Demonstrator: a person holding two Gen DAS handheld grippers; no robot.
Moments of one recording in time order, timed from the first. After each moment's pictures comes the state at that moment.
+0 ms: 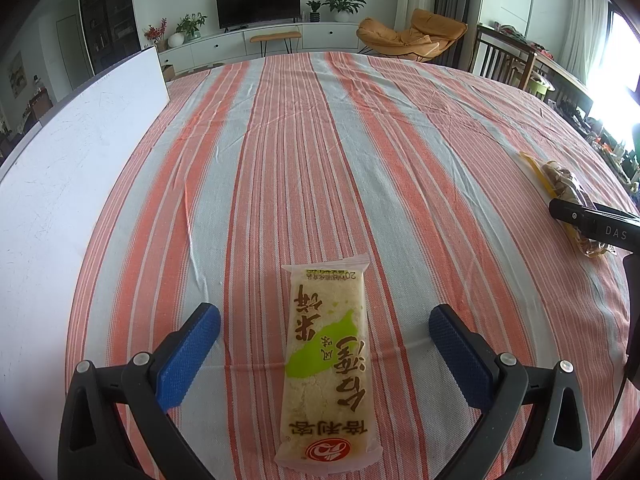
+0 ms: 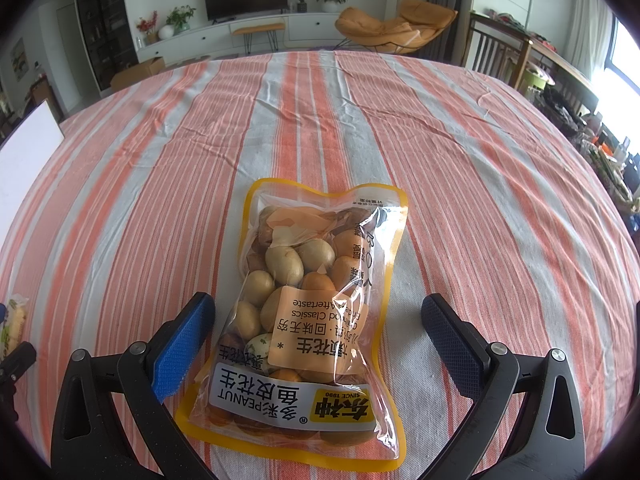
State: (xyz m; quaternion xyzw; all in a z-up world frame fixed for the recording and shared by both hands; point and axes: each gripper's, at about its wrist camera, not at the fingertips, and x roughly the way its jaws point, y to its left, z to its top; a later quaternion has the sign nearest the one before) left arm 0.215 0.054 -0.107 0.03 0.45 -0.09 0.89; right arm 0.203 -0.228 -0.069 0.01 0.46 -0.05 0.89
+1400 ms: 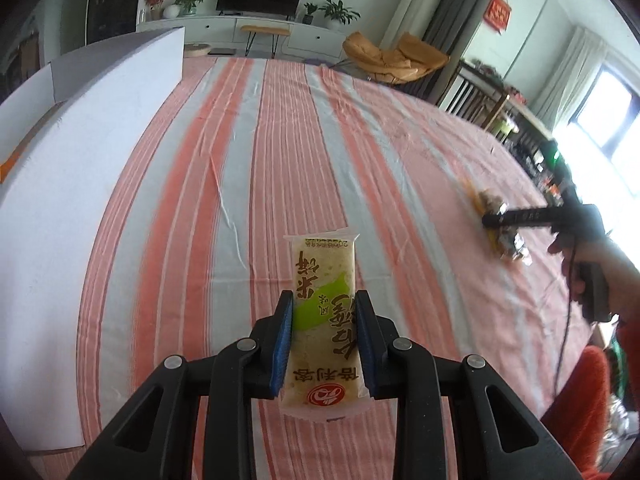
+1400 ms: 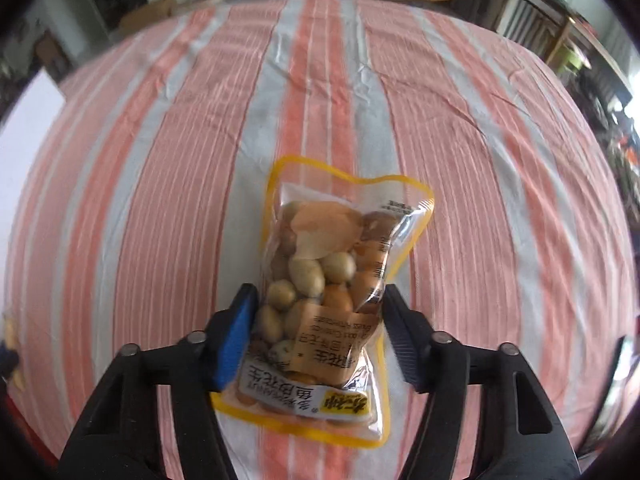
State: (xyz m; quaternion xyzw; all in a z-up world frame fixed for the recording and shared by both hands) left arm 0.151 0.111 -0.061 -0.09 0.45 -0.17 0.87; right arm 0.255 -0.233 -0.059 -0.01 0.59 0.00 0.81
